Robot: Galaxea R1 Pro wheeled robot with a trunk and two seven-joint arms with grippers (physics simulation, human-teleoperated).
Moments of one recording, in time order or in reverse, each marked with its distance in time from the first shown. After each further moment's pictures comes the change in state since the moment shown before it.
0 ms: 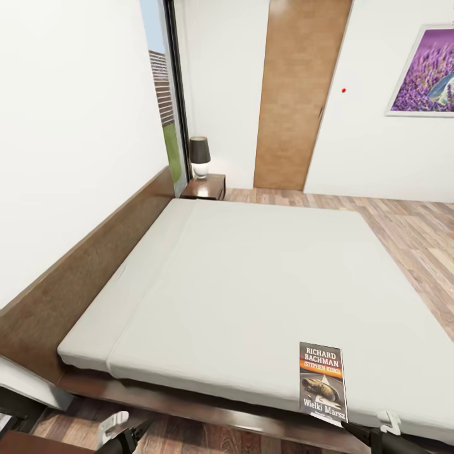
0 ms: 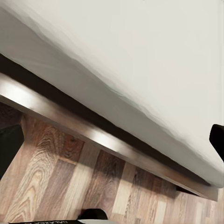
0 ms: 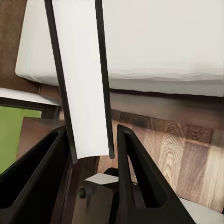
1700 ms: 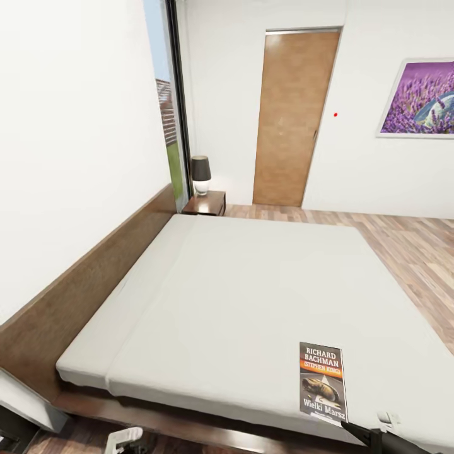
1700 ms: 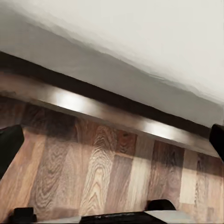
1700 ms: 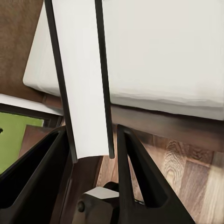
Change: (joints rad) left arm 0.000 -0.030 -0.079 0.043 -0.215 -0.138 0.250; right arm 0.000 0.000 0.000 0.000 0.000 0.000 0.000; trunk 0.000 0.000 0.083
